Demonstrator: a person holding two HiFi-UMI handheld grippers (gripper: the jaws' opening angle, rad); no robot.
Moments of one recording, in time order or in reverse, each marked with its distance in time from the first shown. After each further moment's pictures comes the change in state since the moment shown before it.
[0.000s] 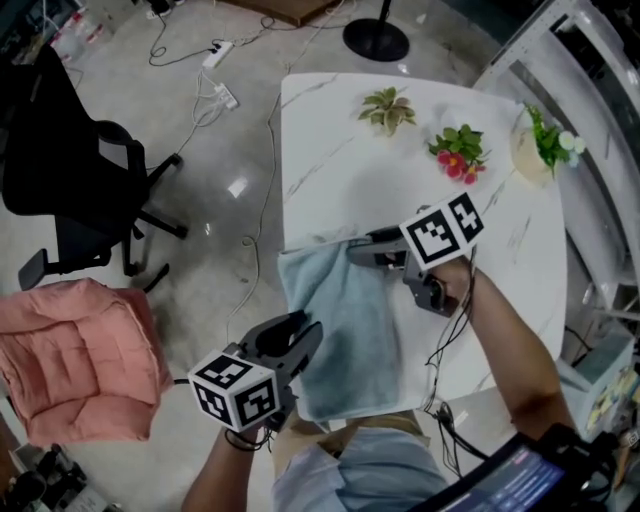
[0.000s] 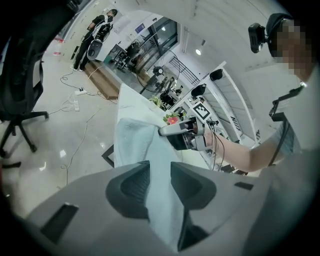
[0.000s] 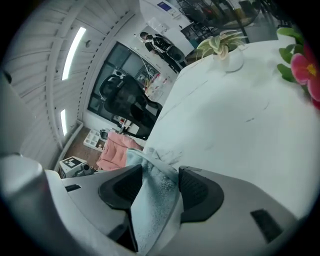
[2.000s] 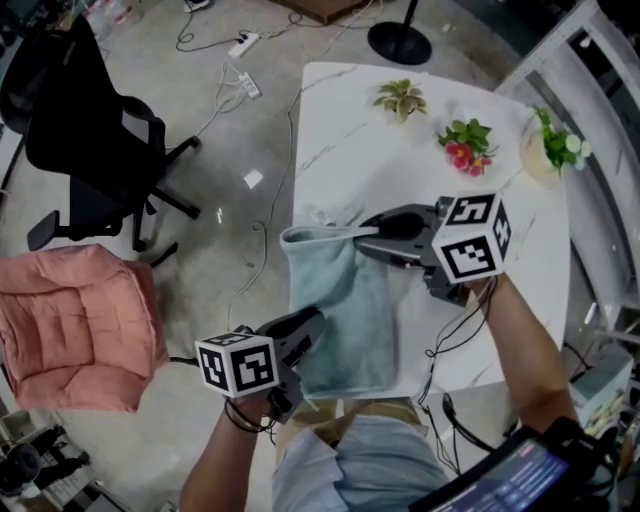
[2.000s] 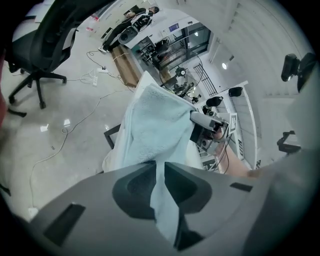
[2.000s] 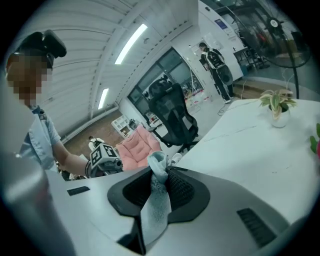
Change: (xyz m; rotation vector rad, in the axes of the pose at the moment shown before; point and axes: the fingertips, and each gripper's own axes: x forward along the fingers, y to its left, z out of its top) left arm 0.000 -0.002 -0.050 -0.313 0.007 0.007; right arm -0.034 0.083 -0.004 -0.483 -0.109 0.220
